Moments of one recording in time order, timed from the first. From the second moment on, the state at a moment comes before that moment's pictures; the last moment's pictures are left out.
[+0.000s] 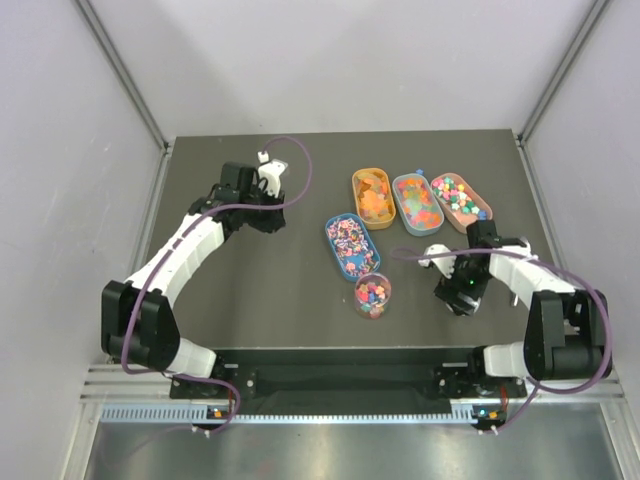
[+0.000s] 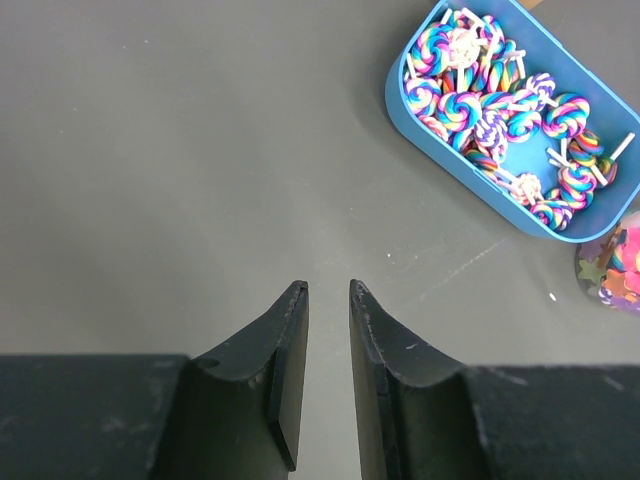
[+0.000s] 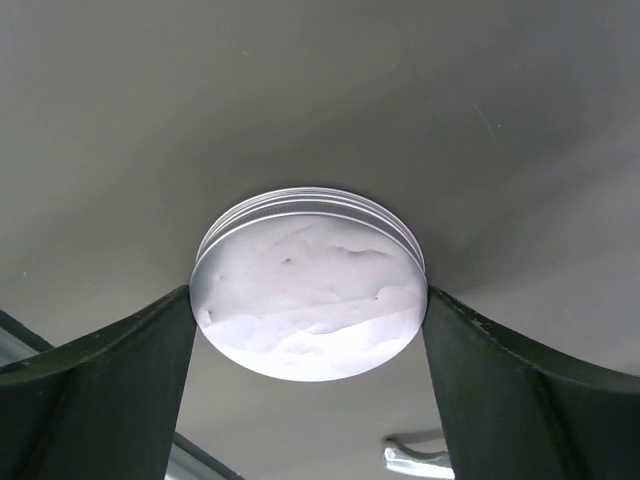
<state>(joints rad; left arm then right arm) -0.30 1.45 1.15 -0.48 0.30 0.09 0.03 1.34 0.68 -0.77 -0.19 -1.05</state>
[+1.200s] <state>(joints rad) -0.15 1.41 1.11 -0.41 0.28 0.05 0.82 1.53 1.41 -1.23 -0.19 -1.00</state>
